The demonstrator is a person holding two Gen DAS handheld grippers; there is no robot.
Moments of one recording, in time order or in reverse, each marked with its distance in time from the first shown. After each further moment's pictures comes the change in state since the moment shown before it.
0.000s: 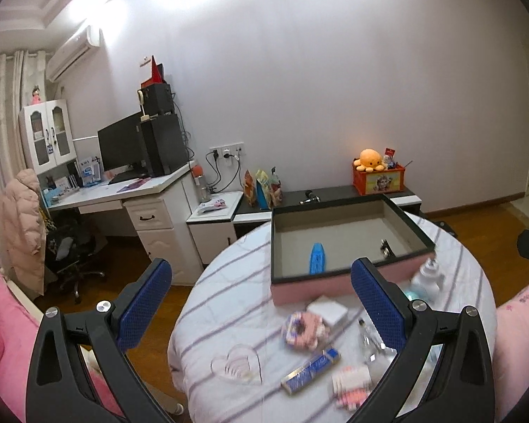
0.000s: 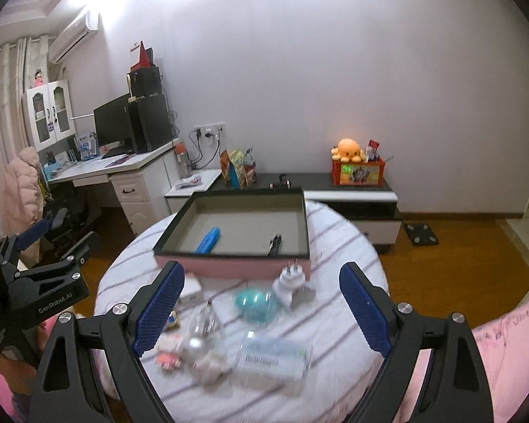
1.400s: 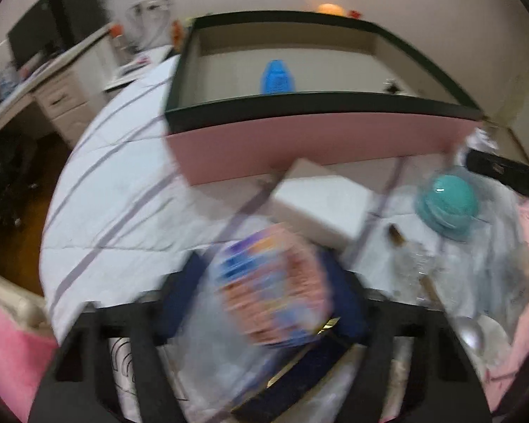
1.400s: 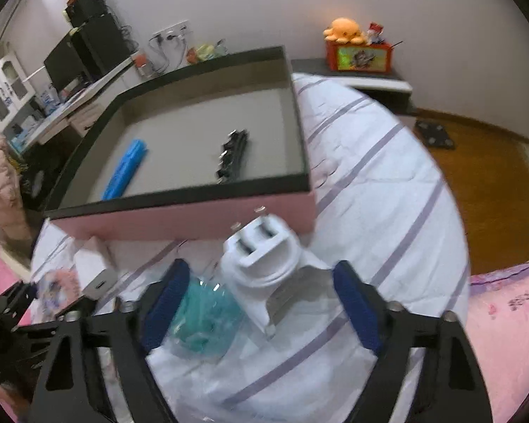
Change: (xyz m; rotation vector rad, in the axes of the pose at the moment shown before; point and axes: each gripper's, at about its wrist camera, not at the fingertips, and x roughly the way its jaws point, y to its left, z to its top) left arm 0.185 -0.040 -0.091 0.040 0.616 -0.288; right arm 0.213 -0.058 -0.030 0.120 0.433 -0.030
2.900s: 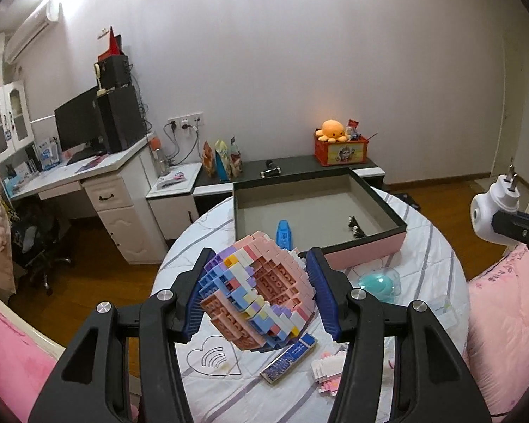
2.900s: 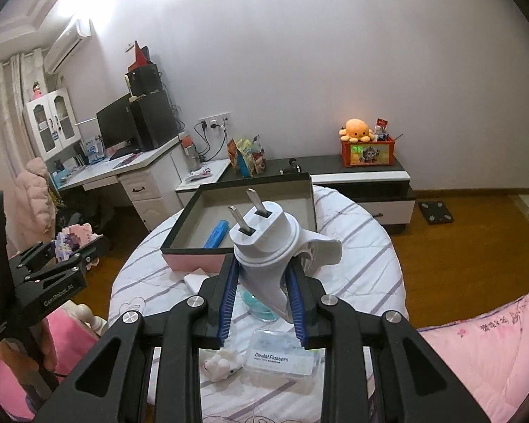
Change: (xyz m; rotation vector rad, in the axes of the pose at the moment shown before) left arm -0.202 -0.007 -0.012 0.019 -0.469 0.108; right arm -0.188 0.032 -0.049 -0.065 -0.374 0.101
